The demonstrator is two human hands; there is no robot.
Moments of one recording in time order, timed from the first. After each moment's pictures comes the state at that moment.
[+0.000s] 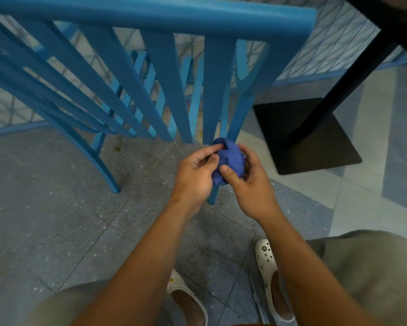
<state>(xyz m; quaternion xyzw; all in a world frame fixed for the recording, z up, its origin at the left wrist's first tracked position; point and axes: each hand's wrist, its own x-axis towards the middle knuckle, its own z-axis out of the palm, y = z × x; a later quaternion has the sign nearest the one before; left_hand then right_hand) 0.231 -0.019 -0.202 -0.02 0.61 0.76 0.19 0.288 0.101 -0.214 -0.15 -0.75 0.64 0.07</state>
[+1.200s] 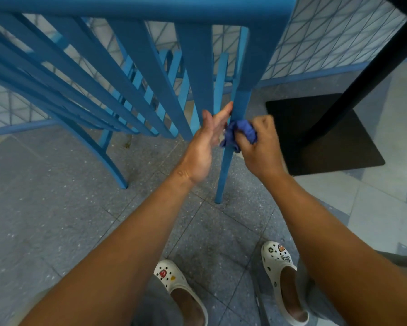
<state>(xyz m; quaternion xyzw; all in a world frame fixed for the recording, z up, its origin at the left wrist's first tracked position) 0.194 0.006 -0.172 0.17 0.67 0.69 0.22 0.207 0.166 -0.229 -0.08 -0.88 0.44 0.18</state>
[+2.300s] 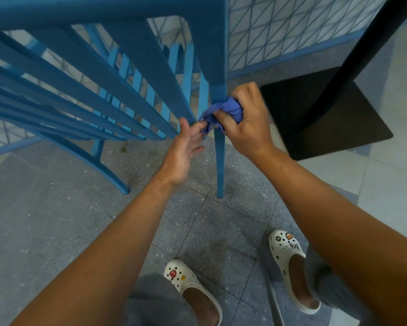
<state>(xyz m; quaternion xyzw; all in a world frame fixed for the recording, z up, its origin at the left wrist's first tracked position) 0.177 0.001 -0.198 0.10 0.71 0.64 0.26 0.175 0.176 -0.227 0.03 -0.84 0.43 0.34</state>
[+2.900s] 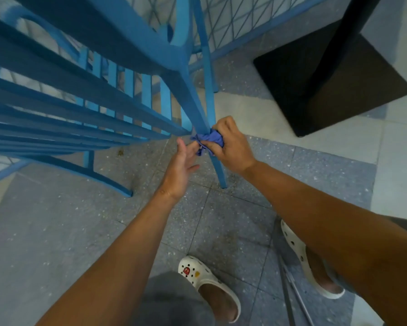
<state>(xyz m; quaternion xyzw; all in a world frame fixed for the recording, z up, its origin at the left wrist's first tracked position) 0.177 0.015 -0.274 0.02 0.74 0.58 0.32 0.177 0.176 -0.370 -0.01 -0.86 0.46 0.20</state>
